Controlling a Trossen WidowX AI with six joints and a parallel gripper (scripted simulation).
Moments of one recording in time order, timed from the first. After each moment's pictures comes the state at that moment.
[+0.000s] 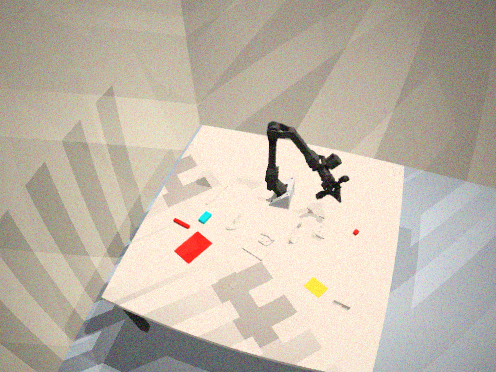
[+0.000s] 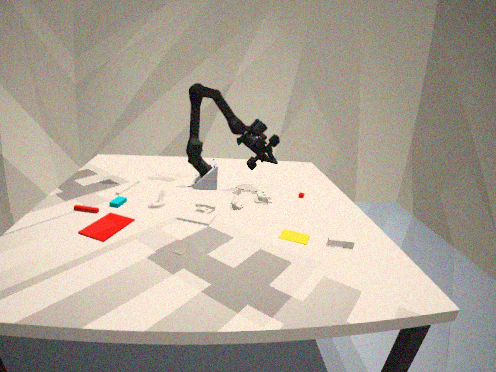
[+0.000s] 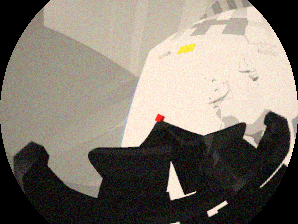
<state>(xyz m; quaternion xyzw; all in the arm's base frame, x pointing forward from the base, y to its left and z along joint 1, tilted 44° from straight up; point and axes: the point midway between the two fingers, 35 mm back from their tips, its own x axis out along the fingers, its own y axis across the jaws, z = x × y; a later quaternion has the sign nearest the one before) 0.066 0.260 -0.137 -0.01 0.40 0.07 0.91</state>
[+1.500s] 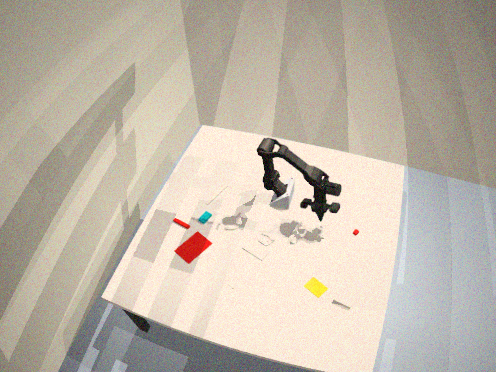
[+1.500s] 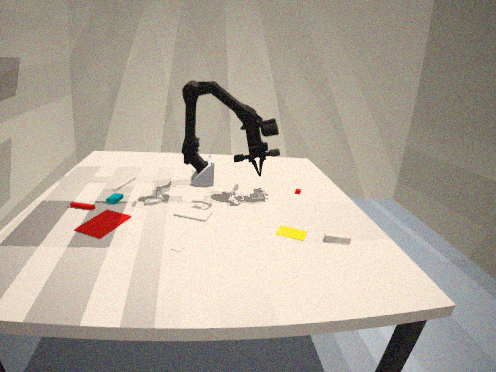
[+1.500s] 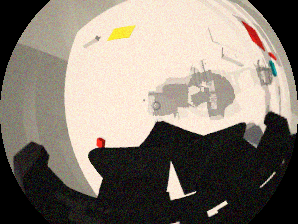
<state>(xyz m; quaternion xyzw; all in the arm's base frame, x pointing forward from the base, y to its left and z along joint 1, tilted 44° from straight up) 0.168 0.183 -0.114 -0.13 0.54 -0.24 0.79</state>
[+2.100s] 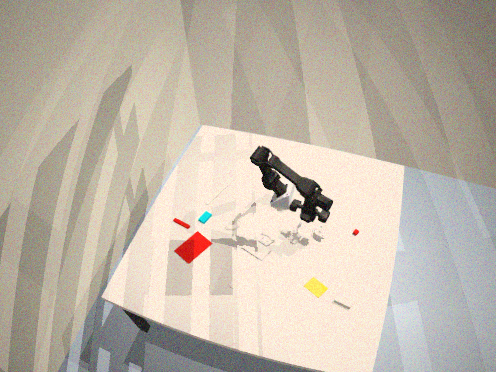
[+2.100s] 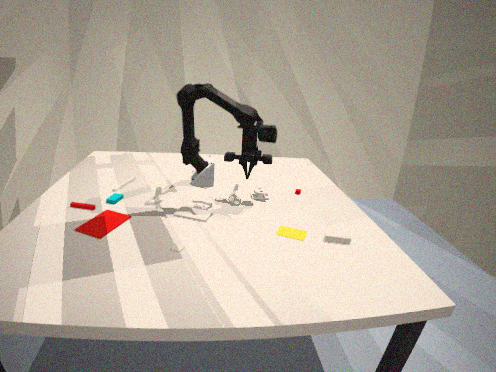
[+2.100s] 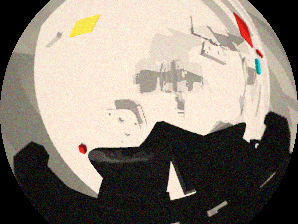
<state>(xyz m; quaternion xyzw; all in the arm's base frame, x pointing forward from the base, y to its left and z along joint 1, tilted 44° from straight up) 0.193 0.141 -0.080 -0.15 0.62 -0.35 0.69</state>
